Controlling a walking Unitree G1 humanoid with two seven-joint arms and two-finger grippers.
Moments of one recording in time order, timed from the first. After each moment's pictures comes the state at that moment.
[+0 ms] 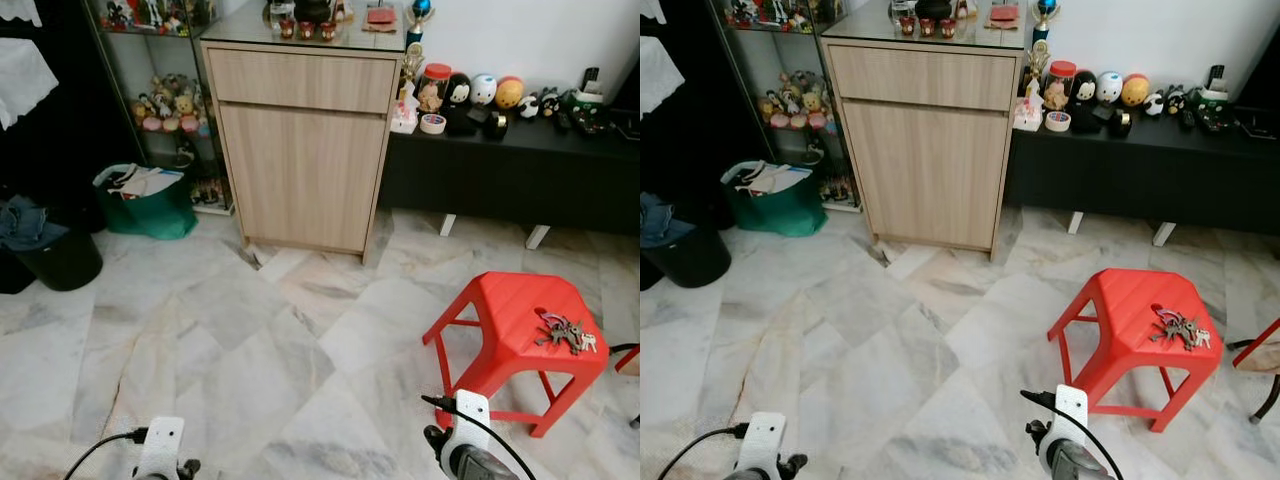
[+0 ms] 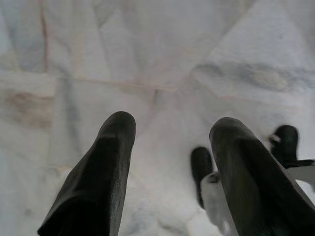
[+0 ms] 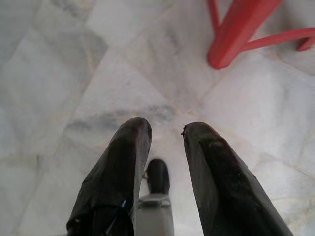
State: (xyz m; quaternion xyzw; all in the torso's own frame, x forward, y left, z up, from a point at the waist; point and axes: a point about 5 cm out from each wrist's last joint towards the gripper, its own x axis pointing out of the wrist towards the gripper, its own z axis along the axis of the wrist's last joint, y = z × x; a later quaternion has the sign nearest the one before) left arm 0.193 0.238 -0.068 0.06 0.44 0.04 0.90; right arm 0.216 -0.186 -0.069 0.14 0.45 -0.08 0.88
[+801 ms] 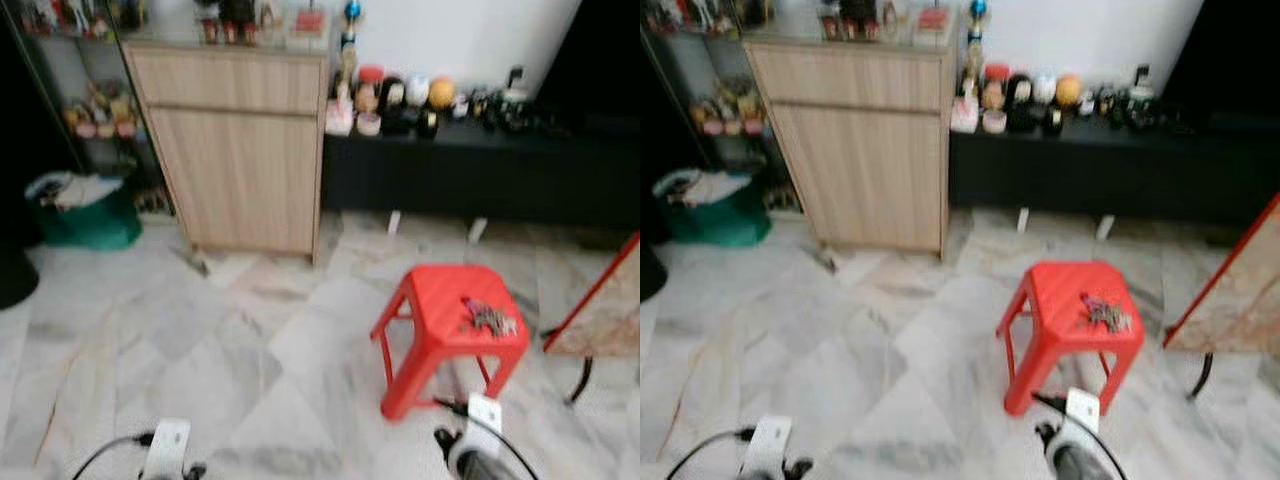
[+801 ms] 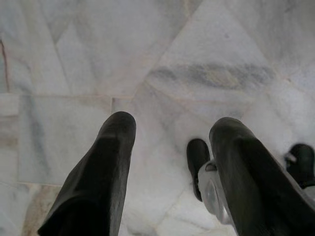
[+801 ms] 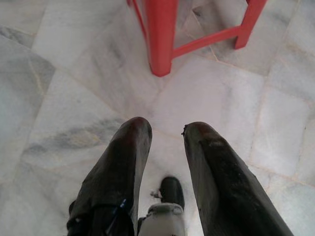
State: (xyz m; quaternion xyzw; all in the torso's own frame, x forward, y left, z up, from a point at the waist) left arm 0.191 0.237 -0.069 0.07 0.44 0.03 0.90; right arm 0.214 -0.190 -0.069 0.14 0.44 -0.10 0.88
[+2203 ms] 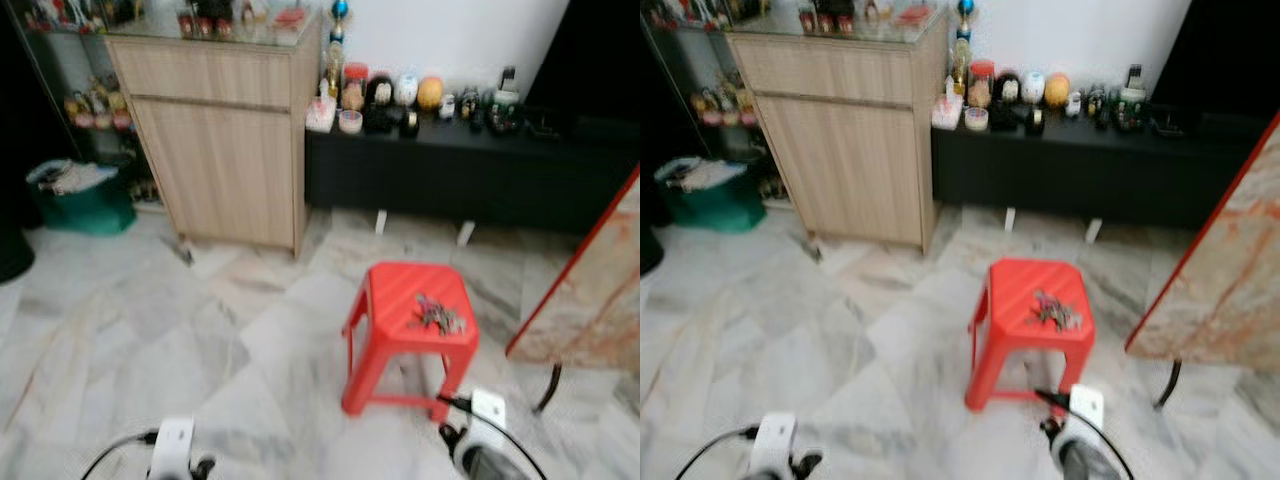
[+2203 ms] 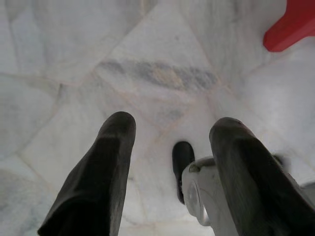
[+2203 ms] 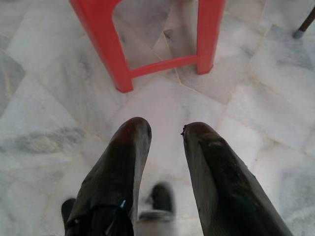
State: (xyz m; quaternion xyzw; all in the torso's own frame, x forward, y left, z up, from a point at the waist) left arm 0.193 0.231 -0.069 0.03 0.42 0.04 0.91; right arm 0.218 -0.195 -0.066 0.12 0.44 -0.08 0.89
